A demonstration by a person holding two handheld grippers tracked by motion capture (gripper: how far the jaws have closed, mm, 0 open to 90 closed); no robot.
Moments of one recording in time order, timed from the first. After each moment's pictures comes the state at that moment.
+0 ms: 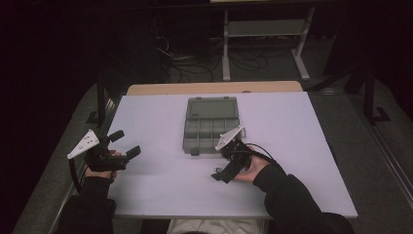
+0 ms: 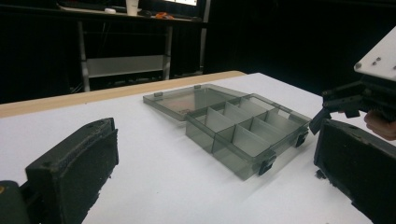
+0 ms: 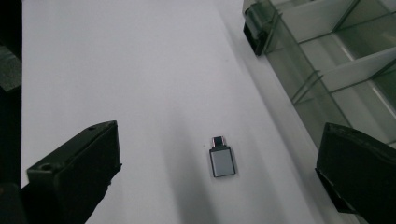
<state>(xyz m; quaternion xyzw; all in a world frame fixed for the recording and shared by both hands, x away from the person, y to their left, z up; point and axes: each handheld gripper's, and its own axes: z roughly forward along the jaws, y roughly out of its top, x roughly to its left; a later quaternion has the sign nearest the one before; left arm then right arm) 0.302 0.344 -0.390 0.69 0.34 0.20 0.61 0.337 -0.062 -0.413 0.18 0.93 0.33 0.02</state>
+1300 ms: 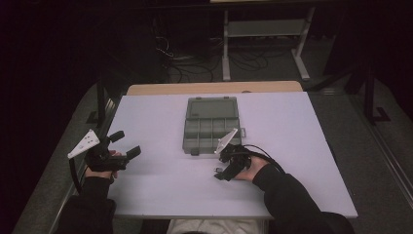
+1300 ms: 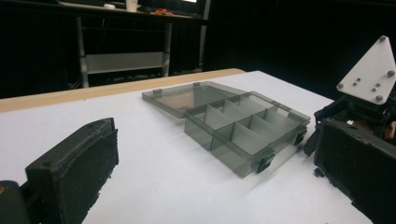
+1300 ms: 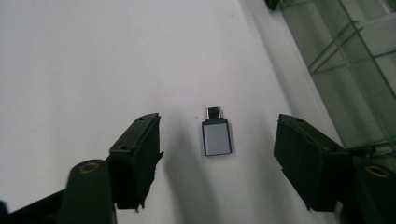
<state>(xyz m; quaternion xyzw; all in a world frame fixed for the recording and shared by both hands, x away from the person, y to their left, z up) 0.302 0.344 -0.390 0.69 0.35 0.20 0.60 0.347 -0.061 -0.434 0.15 0.95 0.28 0.00</state>
